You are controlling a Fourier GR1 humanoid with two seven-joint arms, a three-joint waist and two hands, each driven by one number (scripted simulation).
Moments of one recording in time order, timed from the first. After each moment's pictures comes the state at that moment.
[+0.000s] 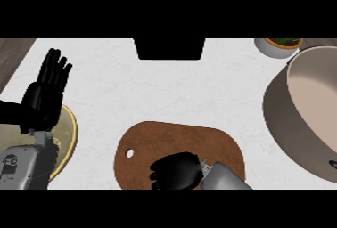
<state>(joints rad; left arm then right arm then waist) -0.28 0.22 0.10 -1.54 0.15 0.11 0.06 -0.39 -0.06 0.74 -1.23 1.31 -0.04 -1.00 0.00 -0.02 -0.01</state>
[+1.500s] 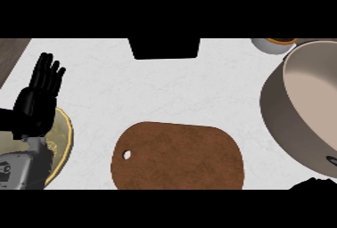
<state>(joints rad) -0.24 0.22 0.12 -1.58 0.15 0.12 0.07 0.56 -0.14 0.19 -2.37 1.15 -0.14 -0.19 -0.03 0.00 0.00</state>
